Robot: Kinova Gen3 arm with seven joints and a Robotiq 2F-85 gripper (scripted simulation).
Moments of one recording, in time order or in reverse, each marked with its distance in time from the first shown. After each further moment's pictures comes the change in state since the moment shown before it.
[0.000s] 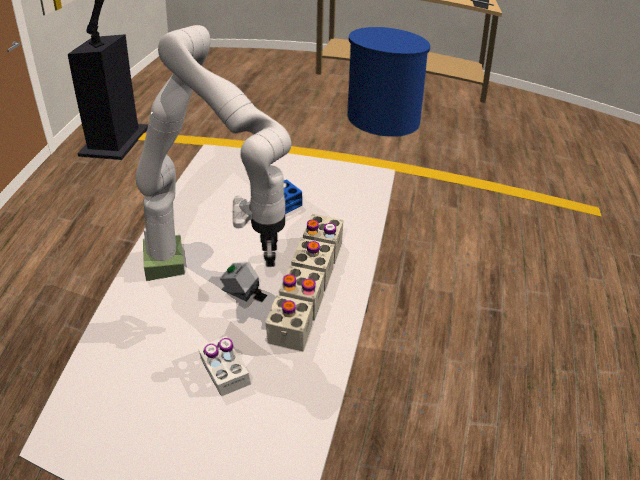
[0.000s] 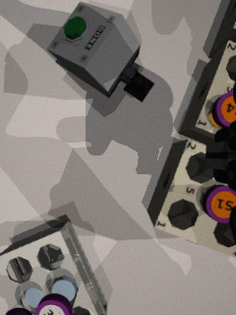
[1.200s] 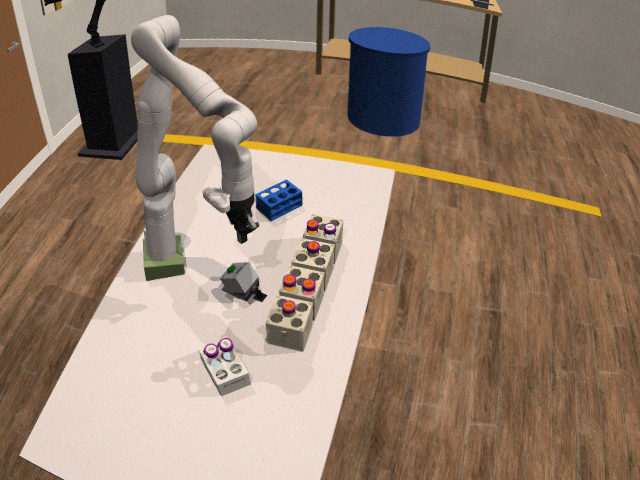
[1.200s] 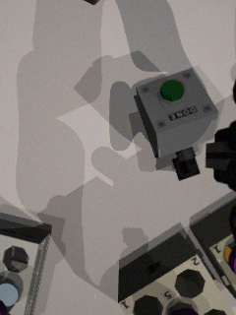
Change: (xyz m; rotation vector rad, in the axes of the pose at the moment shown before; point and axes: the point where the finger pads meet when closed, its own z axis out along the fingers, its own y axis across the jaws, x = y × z) arm 0.068 0.083 0.000 -0.002 -0.002 -0.637
